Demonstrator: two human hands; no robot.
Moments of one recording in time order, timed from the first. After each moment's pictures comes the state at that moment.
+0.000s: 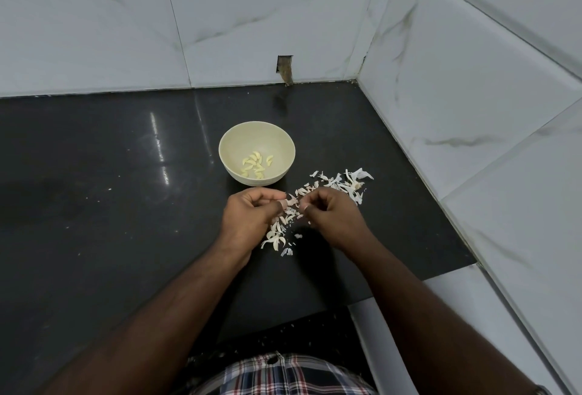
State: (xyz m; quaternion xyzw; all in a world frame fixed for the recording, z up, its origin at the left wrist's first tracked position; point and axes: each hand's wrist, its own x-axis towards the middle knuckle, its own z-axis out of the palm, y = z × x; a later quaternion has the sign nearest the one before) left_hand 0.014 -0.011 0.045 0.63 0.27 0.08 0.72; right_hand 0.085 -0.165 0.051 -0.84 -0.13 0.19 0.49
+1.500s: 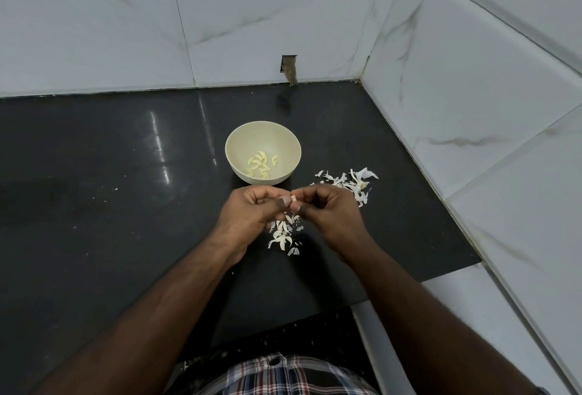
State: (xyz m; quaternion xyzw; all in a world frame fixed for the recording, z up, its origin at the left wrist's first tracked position) left_hand 0.005 0.007 0.061 0.63 0.21 0.01 0.75; right_hand 0.065 -0.146 0.070 -0.74 -0.15 0.17 0.63
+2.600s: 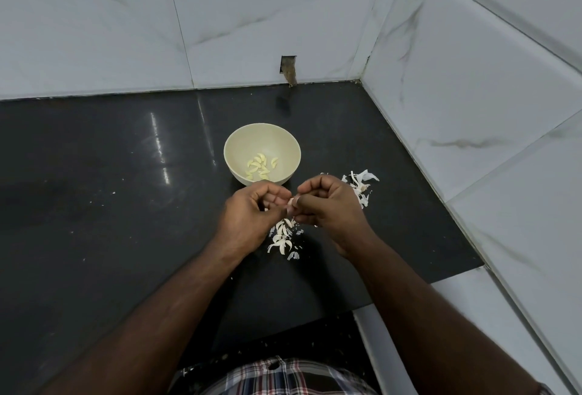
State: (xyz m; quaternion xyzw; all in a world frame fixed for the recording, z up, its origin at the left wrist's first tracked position) left_hand 0.009 0.013 0.055 0.76 0.14 0.09 0.63; right_hand 0.071 -0.138 0.092 -0.69 -0.05 0.25 0.68
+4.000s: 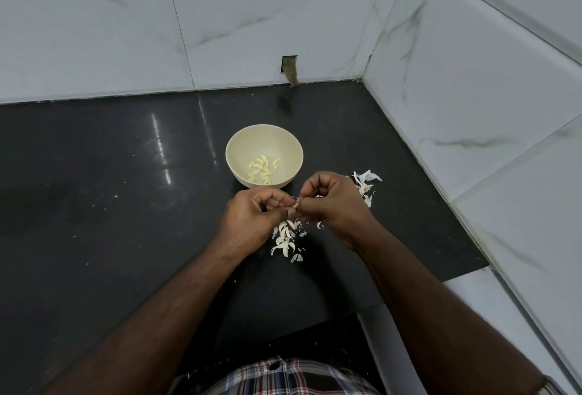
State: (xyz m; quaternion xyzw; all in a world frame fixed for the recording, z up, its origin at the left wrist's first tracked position) left_hand 0.013 0.017 0.058 0.78 0.14 0.06 0.61; right_hand 0.088 -0.138 0.085 -0.74 -0.11 0.24 0.61
